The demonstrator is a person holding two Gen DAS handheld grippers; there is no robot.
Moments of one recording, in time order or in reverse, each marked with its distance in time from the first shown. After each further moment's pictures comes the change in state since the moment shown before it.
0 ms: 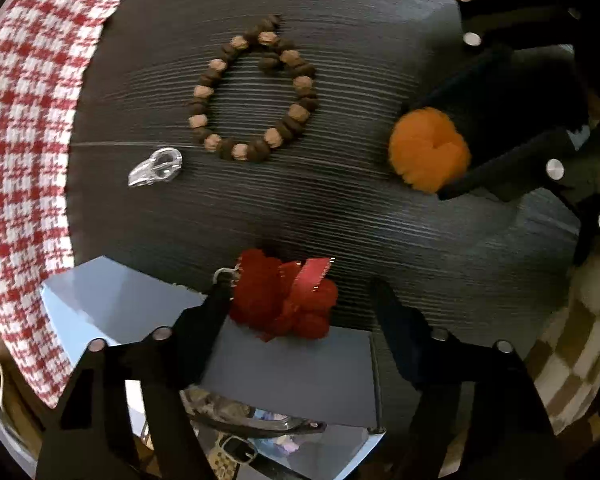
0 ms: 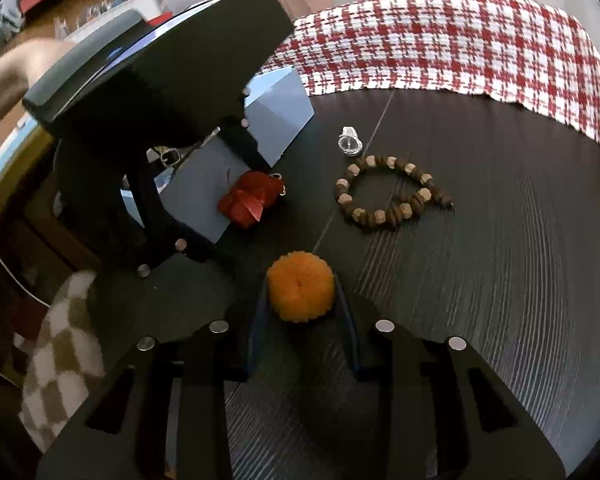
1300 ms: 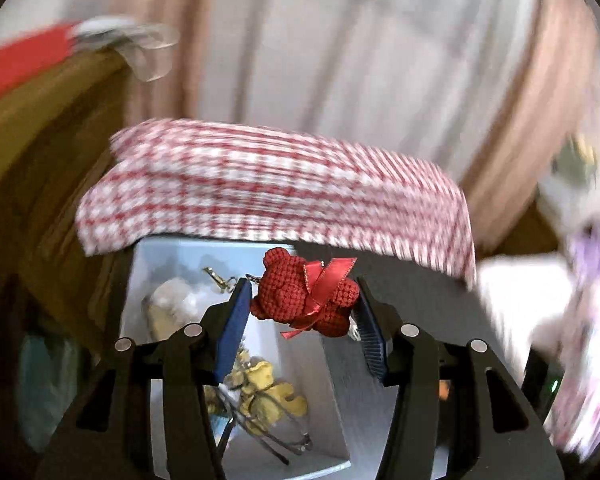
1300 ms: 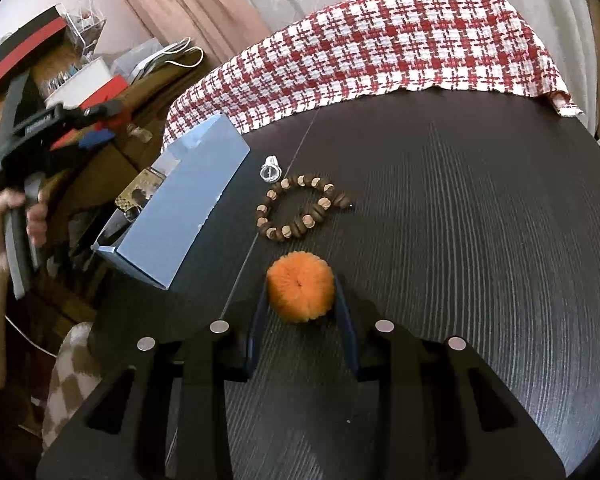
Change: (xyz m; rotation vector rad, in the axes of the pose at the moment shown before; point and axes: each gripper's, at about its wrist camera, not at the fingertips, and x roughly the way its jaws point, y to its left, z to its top) left arm -0.087 0.061 -0.195 -1.391 -0.996 -0.024; right arm -0.038 -0.038 -0.018 0.195 -0.117 -0.063
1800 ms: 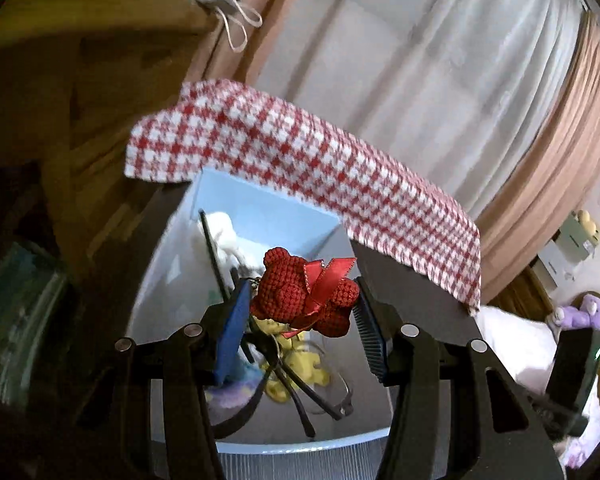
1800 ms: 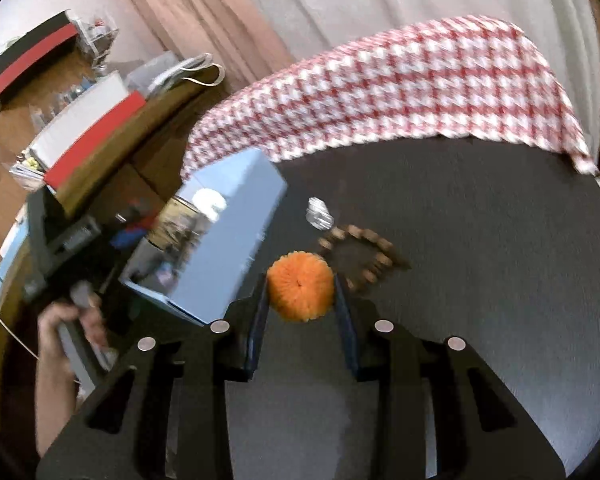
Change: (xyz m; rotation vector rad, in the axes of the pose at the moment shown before) left arm 0.000 0.044 -0.062 -0.161 -0.075 -0.021; right arm -0.001 0.063 0.043 -0.053 -0.049 0.022
